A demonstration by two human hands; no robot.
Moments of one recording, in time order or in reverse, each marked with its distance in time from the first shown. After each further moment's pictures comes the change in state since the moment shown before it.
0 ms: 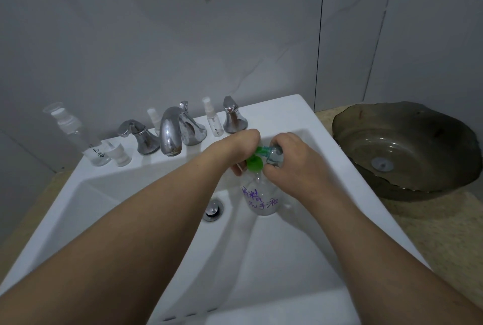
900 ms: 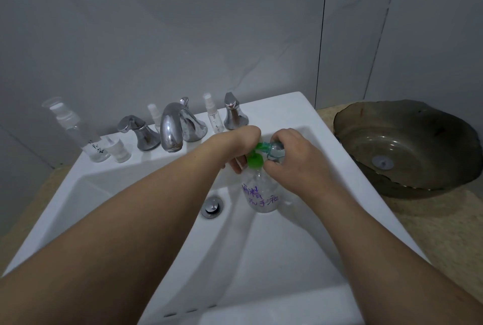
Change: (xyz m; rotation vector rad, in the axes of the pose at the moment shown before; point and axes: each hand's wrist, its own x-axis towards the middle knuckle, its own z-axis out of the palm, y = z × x) left_hand 0.005 -0.001 -0.003 0.062 -0.042 -0.009; right_hand 0.001 0.000 0.000 0.003 -0.005 0.003
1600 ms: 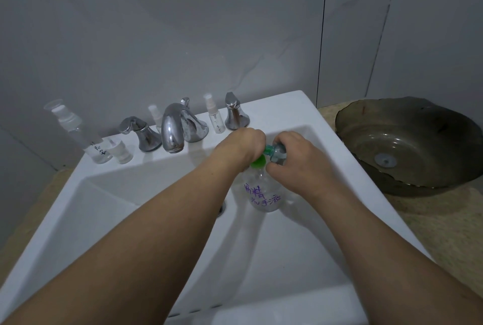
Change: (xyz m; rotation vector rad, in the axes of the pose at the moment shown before) left_hand 0.004 0.001 0.015 0.372 0.247 0.208; right_hand 0.000 0.003 0.001 -0.028 -0.070 0.061
